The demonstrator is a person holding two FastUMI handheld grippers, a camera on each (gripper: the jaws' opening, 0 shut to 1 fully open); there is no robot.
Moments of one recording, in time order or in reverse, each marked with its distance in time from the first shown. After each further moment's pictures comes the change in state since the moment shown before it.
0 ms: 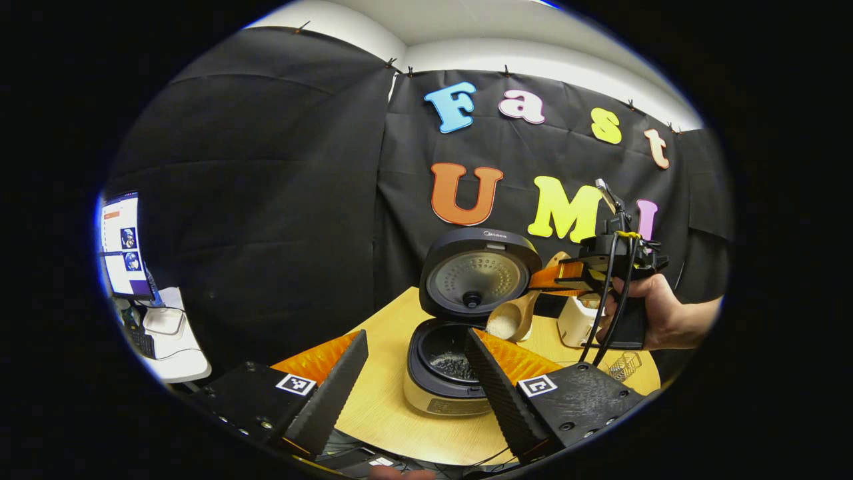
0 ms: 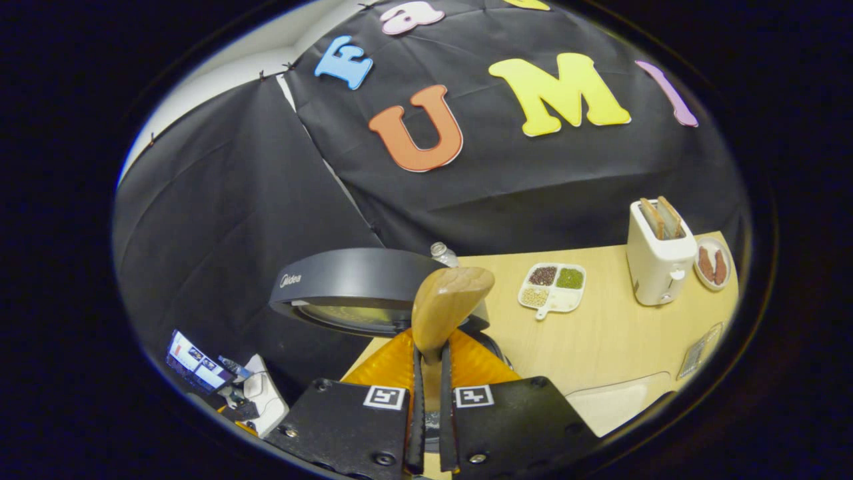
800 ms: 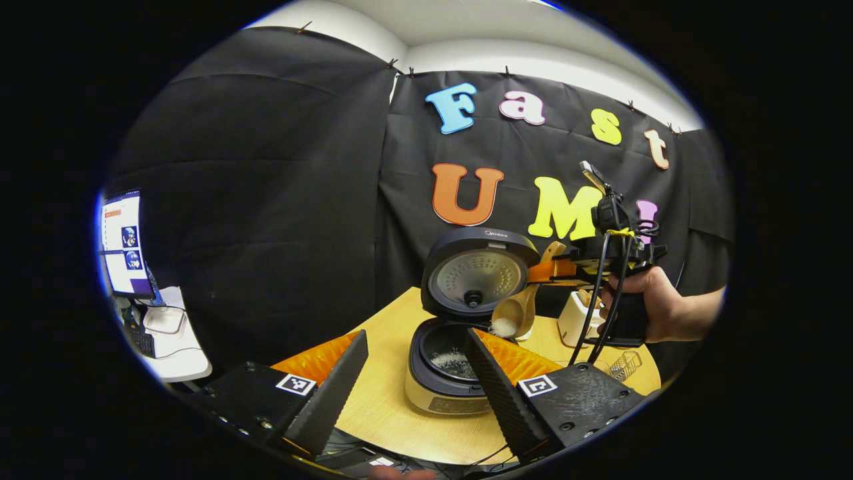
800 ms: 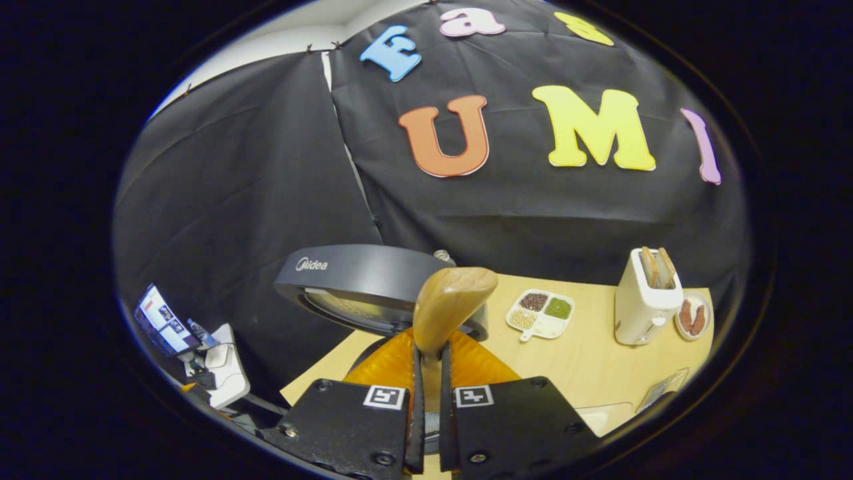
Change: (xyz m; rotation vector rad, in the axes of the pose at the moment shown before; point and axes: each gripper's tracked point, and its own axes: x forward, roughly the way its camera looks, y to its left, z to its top) left arm -0.007 0.003 0.000 -0.002 -0.004 0.003; right arm 0.002 0.019 0.009 -0.223 -0.016 -0.052
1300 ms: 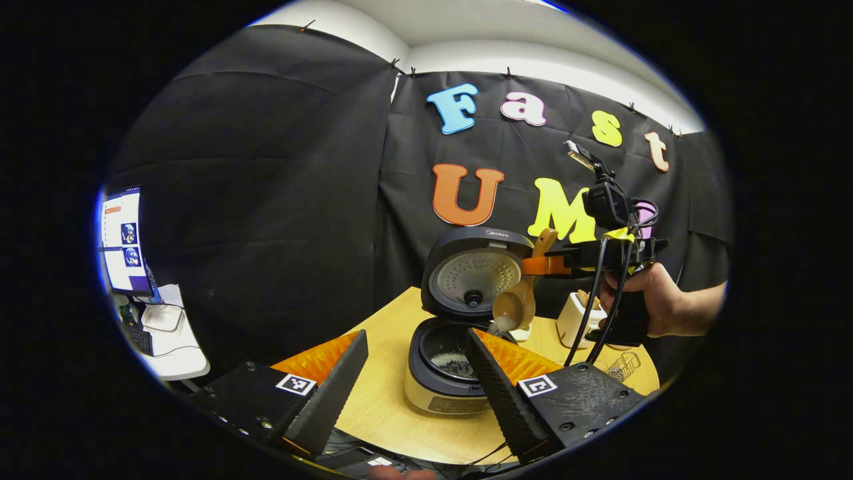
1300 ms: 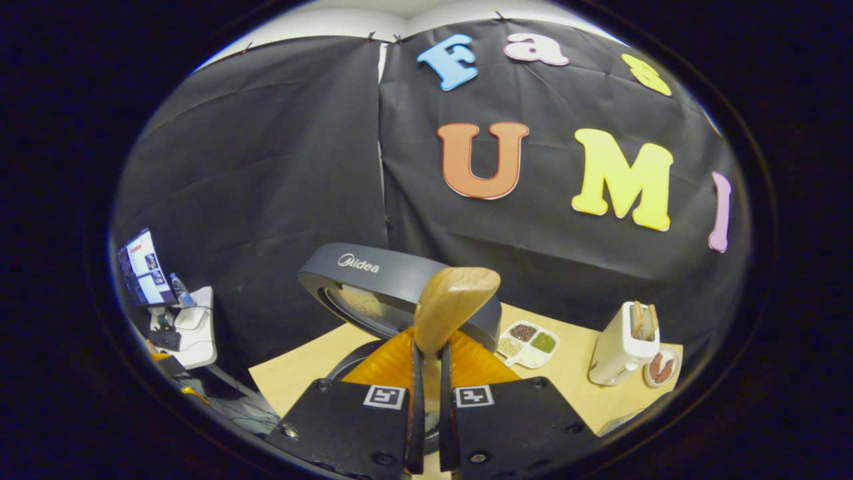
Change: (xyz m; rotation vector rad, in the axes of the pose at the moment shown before) left arm 0.000 0.001 0.000 -0.009 0.001 -0.007; right arm -0.006 0.023 0.014 -0.244 -0.053 -0.018
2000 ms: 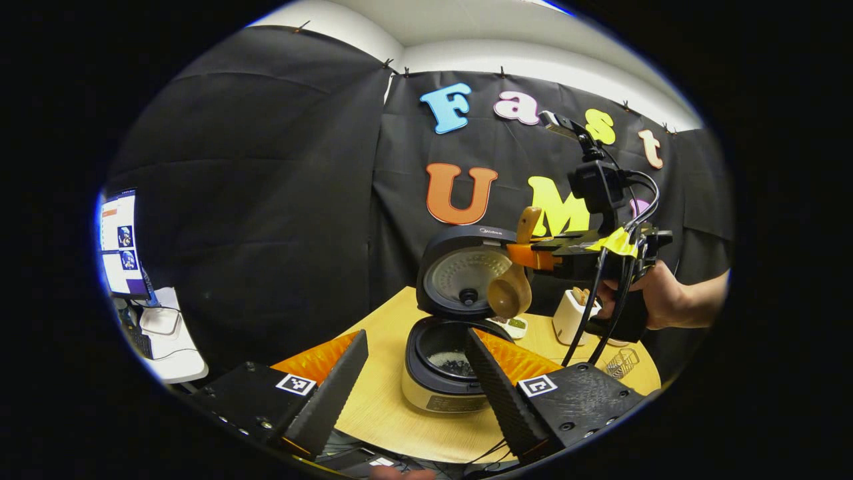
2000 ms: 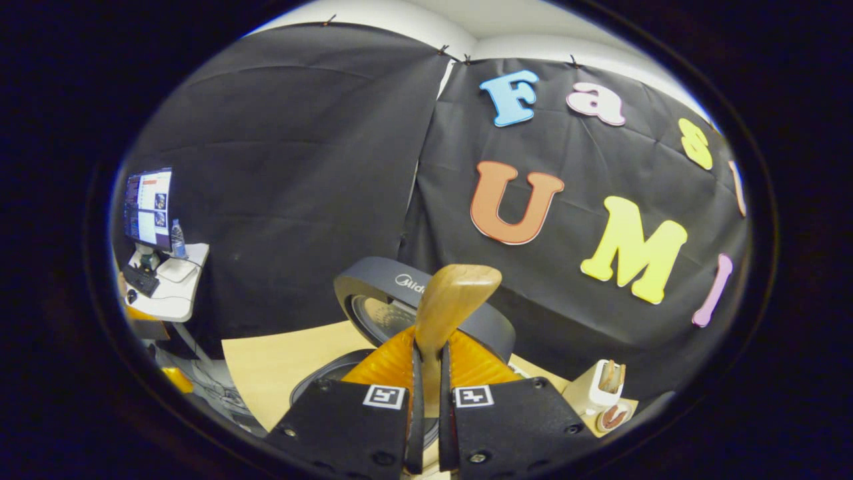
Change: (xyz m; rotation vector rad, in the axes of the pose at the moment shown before) left arm -0.005 -0.004 0.000 0.018 0.007 -0.028; right arm -0.017 0.028 0.022 -0.243 -0.108 0.003
